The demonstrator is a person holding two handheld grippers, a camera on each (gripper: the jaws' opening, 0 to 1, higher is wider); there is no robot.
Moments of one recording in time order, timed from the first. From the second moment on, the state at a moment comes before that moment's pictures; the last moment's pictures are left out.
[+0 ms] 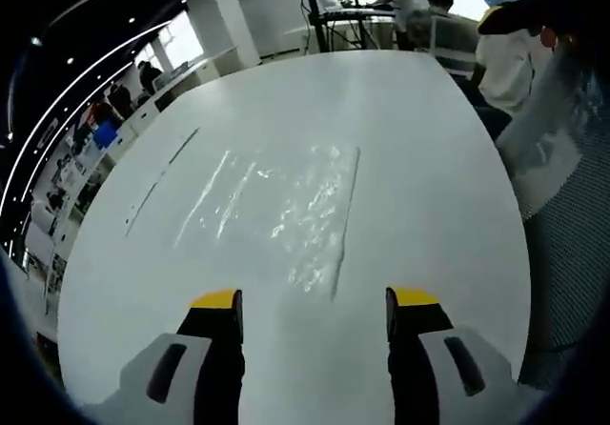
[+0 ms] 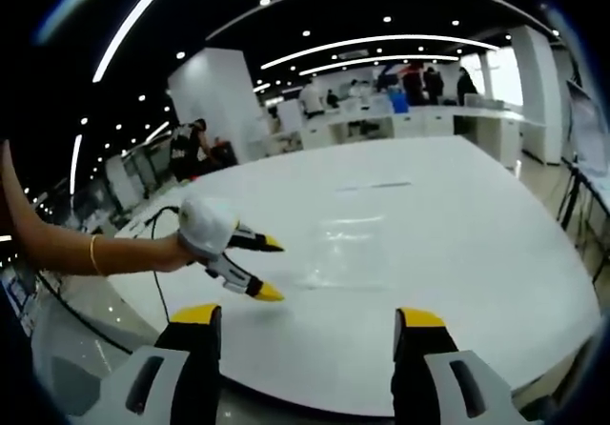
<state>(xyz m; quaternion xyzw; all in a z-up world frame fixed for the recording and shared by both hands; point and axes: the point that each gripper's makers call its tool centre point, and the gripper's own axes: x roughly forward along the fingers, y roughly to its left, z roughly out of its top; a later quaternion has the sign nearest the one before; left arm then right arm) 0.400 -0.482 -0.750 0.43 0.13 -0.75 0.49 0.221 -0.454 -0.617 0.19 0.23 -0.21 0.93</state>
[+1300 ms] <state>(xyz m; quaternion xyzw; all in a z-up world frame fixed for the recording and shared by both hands) 0.400 -0.495 -0.769 0.44 0.13 -0.77 0.45 0.222 -0.453 -0.615 0.19 0.22 -0.21 0.93</state>
